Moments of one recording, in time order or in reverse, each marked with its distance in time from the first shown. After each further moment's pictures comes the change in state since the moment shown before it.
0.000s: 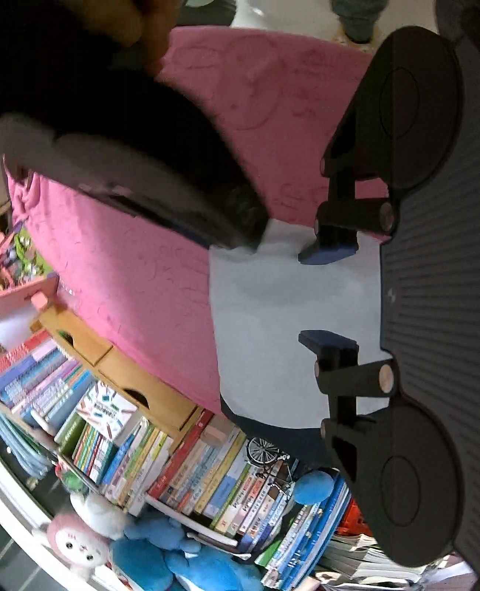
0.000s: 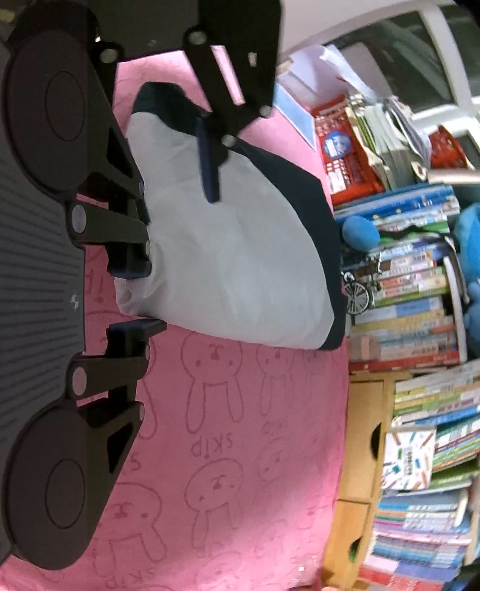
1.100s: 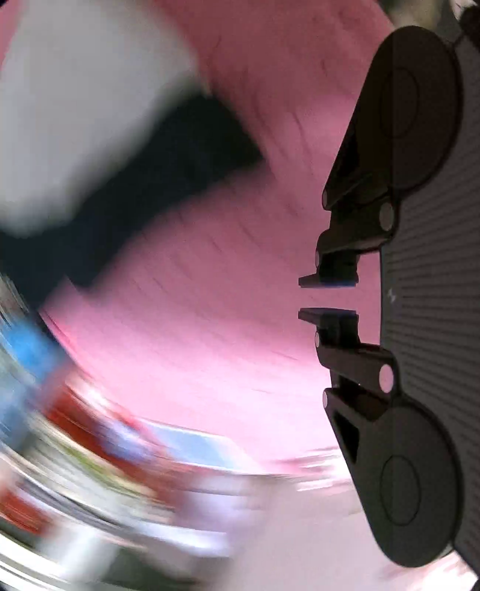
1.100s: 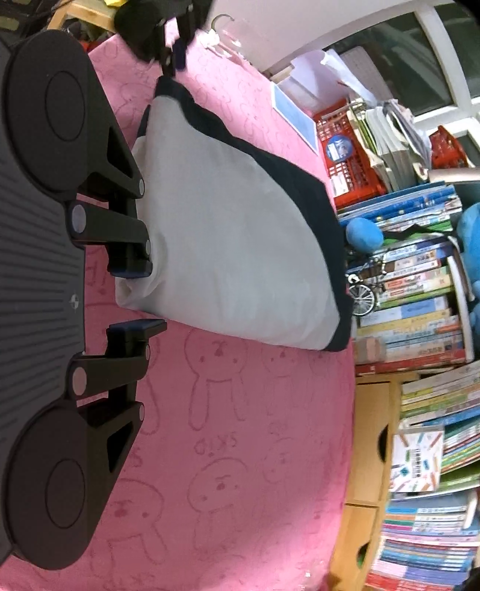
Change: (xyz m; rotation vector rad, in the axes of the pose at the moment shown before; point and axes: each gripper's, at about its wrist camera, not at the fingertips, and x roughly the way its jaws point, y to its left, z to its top) left arm -0.025 0.077 -0.131 -0.773 0.642 0.257; right arm 0.005 -0.012 -0.004 0.000 0.017 0.023
